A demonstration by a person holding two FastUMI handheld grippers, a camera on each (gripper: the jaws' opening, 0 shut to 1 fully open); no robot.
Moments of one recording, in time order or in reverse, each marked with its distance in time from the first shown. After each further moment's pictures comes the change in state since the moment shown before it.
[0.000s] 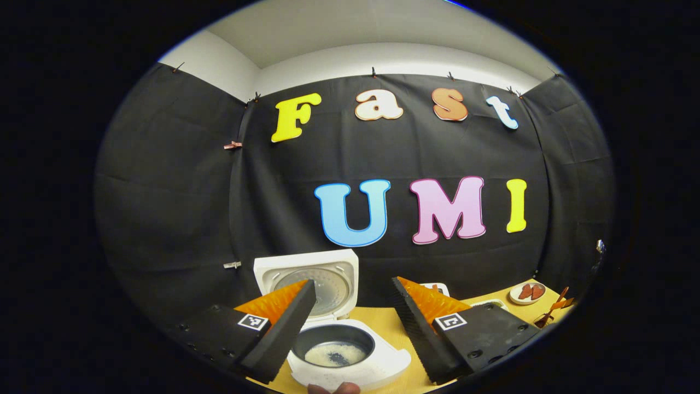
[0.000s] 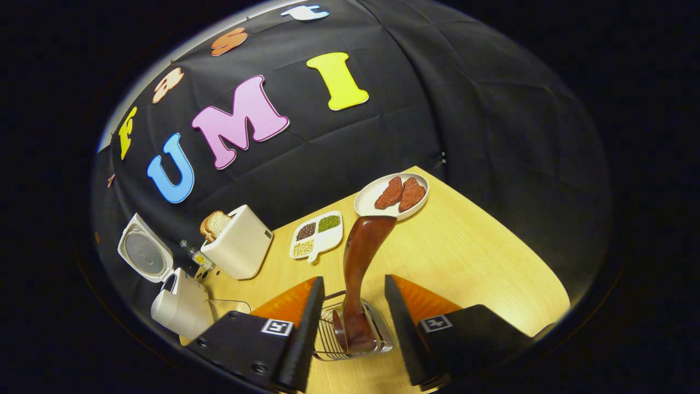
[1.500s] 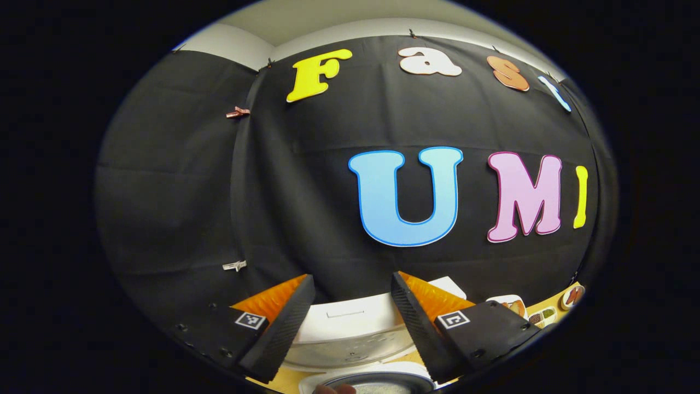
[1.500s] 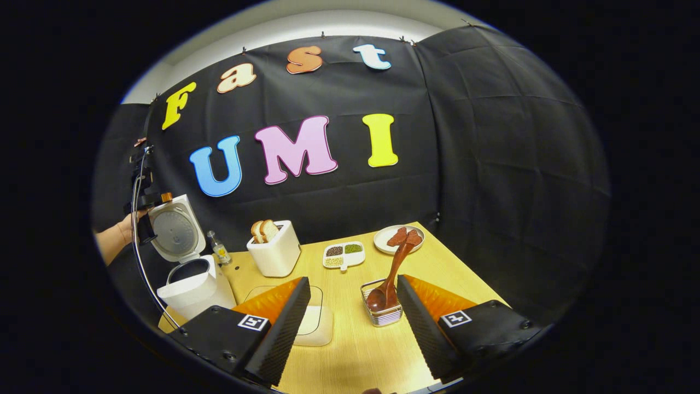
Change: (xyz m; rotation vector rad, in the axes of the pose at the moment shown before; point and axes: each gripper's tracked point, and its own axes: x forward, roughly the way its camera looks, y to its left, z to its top) left arm 0.237 0.107 -0.060 -0.004 0.150 0.145; right arm -0.191 0.118 0.017 -0.212 -0.207 -0.028
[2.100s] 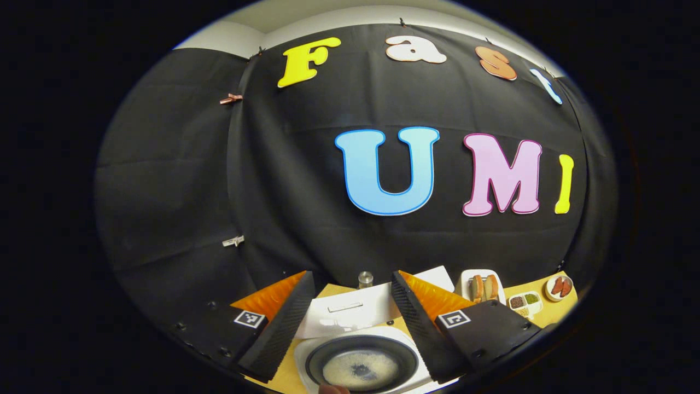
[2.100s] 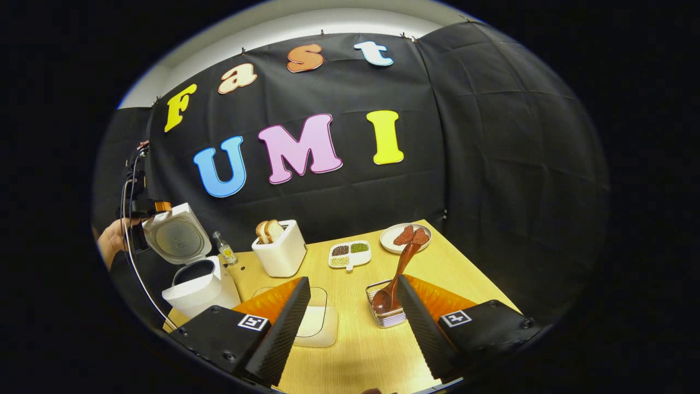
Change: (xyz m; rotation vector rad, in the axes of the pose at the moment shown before) left arm -0.086 -0.028 -0.032 -0.021 0.167 -0.062; right arm 0.011 0.002 0.007 0.014 0.011 0.052
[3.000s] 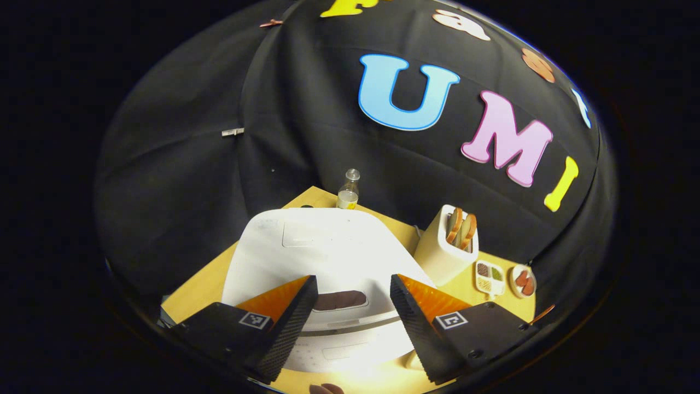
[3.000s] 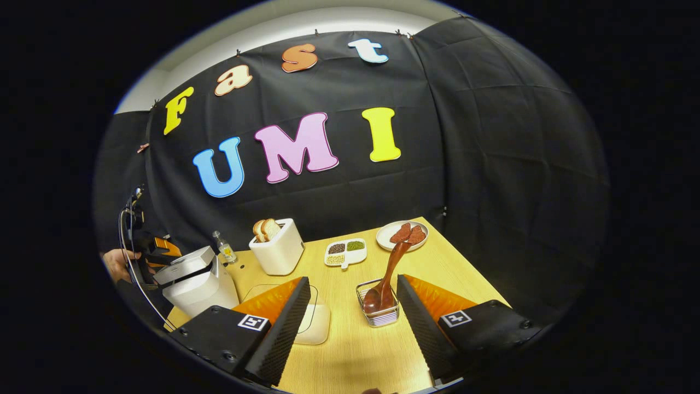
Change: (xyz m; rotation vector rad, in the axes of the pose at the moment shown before) left arm -0.059 -0.046 -0.157 -0.181 0.370 -0.018; right arm 0.000 -0.029 -0.003 0.020 0.022 0.013
